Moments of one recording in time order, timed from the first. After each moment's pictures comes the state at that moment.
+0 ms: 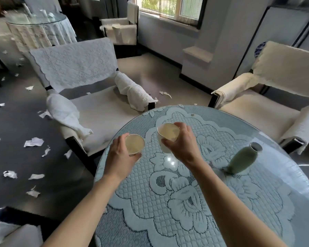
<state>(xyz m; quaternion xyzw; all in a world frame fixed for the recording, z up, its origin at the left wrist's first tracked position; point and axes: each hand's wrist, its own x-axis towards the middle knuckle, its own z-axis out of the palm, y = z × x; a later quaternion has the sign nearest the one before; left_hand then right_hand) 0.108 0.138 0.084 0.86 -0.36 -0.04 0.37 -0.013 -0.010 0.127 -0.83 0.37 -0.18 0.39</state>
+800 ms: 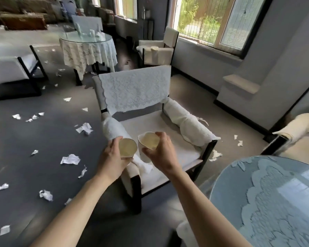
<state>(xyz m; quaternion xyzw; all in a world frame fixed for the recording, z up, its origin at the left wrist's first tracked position) 0.534 0.312 0.104 0.88 -0.32 0.01 0.36 0.427 0.177 0.154 -0.85 0.28 -0.14 0.43</state>
